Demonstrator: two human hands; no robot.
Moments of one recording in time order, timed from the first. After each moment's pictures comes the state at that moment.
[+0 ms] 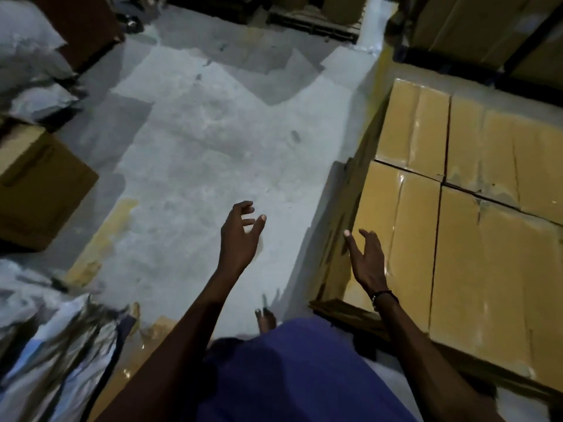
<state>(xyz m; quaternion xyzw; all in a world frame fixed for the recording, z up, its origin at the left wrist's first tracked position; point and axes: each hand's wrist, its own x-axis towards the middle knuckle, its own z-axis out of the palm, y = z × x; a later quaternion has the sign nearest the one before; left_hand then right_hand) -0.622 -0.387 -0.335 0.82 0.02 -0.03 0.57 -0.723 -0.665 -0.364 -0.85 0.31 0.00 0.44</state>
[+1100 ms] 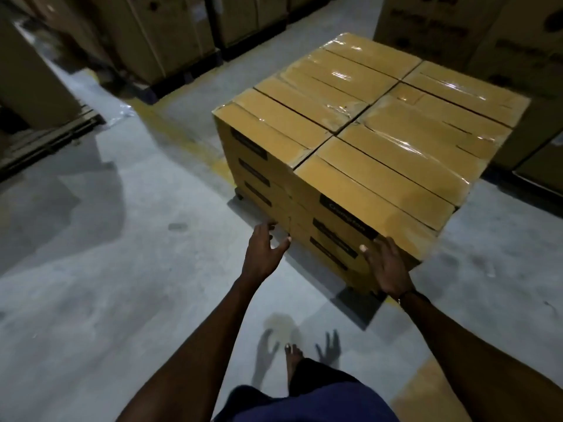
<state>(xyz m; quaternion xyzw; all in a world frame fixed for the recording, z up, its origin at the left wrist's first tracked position) -0.252 -0.461 -0.358 0.69 -0.56 -0.31 0.34 -0.568 -0.483 -0.387 -0.61 0.69 -0.18 0.35</state>
